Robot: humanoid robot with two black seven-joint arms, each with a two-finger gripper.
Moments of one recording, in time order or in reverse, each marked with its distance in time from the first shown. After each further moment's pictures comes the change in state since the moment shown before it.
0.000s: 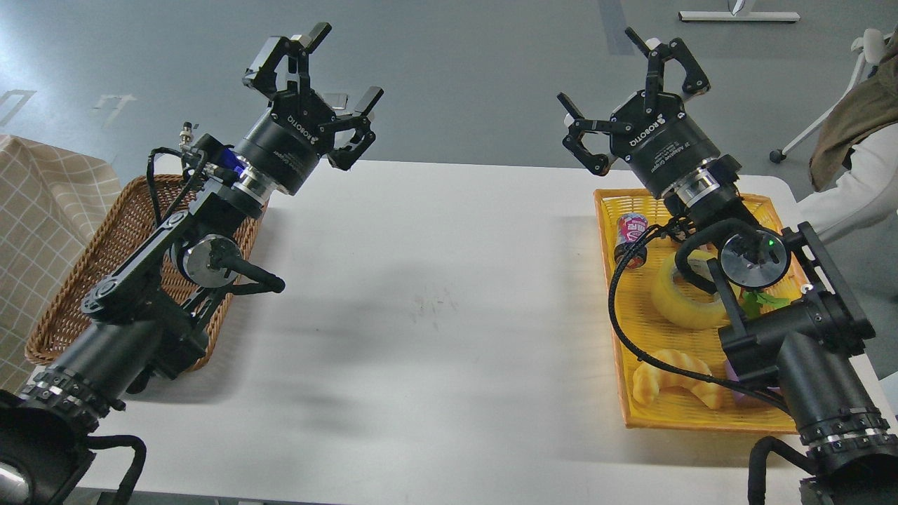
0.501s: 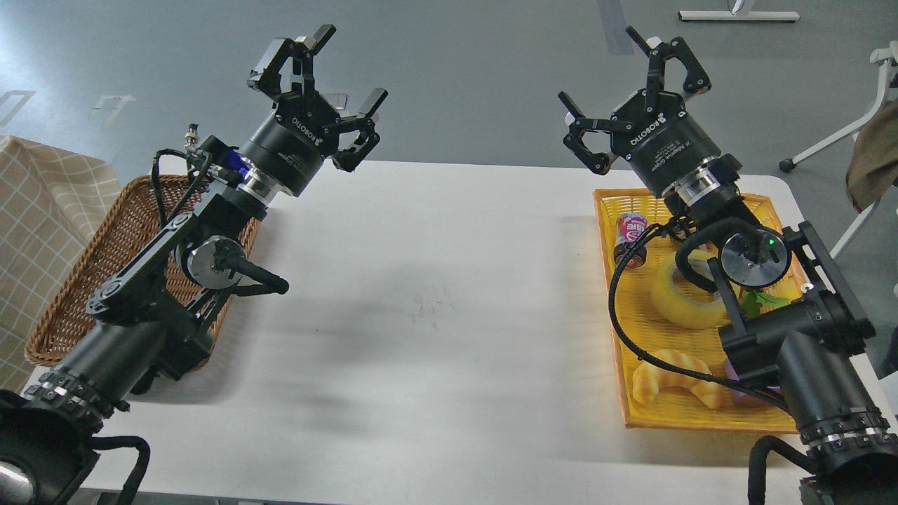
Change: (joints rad) left arm 0.000 -0.009 0.000 0.001 0.000 0.000 0.003; right arm 0.003 0.000 0.002 -0.001 0.000 0.000 0.001
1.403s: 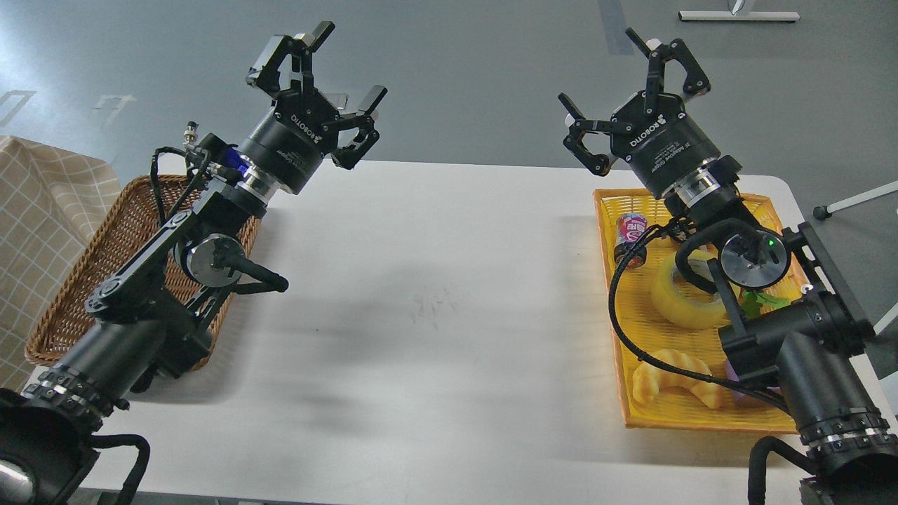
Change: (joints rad) left arm -0.005 0.001 -0.001 -0.001 0.000 0.000 -0.003; right arm -0.003 0.000 -0.001 -0.002 0.000 0.000 0.000
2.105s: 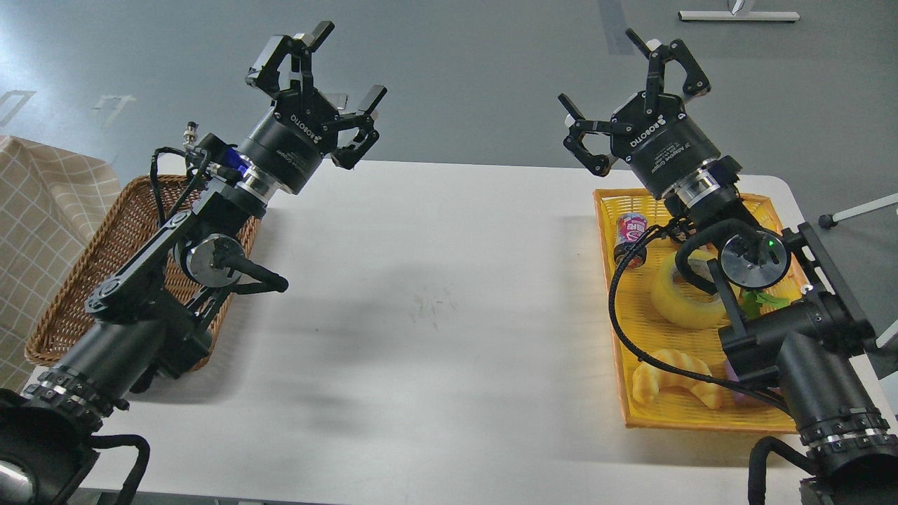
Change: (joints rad) left arm 0.002 0.002 -0.002 -0.001 0.000 0.000 0.000; right arm -0.001 0.000 0.000 0.000 0.000 0.000 0.000
